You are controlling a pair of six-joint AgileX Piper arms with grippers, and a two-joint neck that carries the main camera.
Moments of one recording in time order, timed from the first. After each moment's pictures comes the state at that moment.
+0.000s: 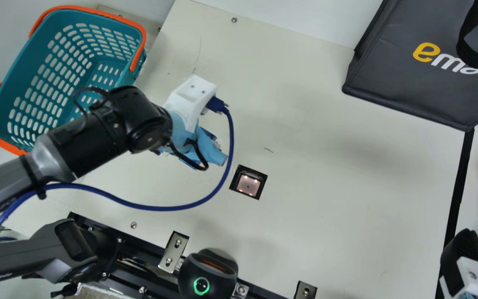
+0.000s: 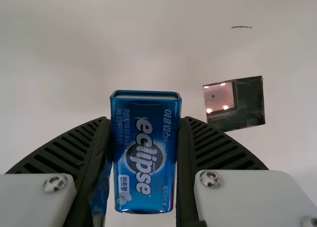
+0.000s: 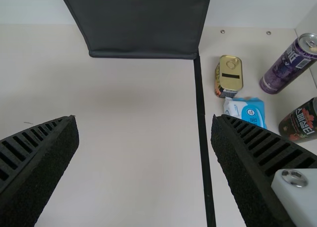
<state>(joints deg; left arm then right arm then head) -33.8 81.8 -59.0 1.4 58.0 -23.6 0.6 42.6 -69.7 -0.8 69.5 0.0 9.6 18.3</state>
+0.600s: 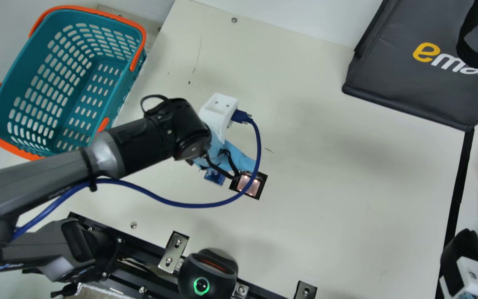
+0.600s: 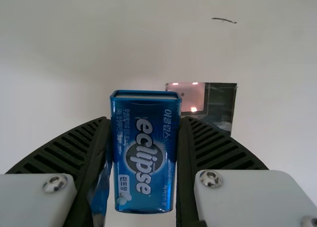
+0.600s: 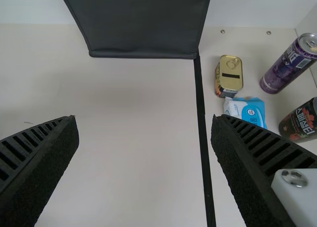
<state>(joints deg) -39.4 90.8 -61.6 -1.7 55.7 -37.7 0.6 42.6 -69.7 -0.8 69.5 0.0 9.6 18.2</state>
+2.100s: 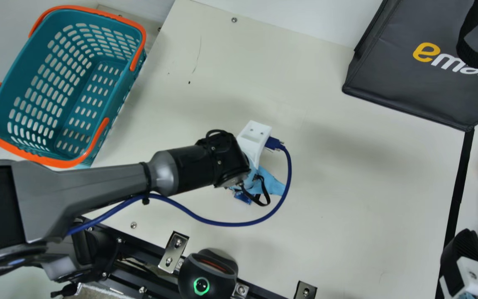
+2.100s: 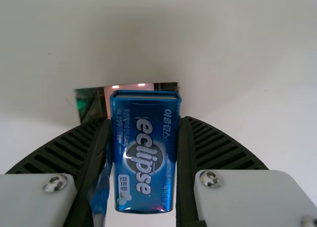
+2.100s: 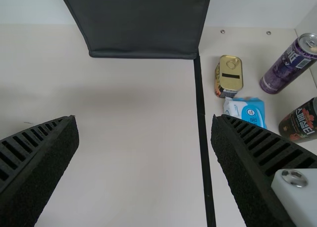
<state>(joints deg) -49.2 100.7 -63.4 -1.3 46.1 -43.6 0.6 42.6 -69.7 -0.8 69.5 0.0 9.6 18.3</state>
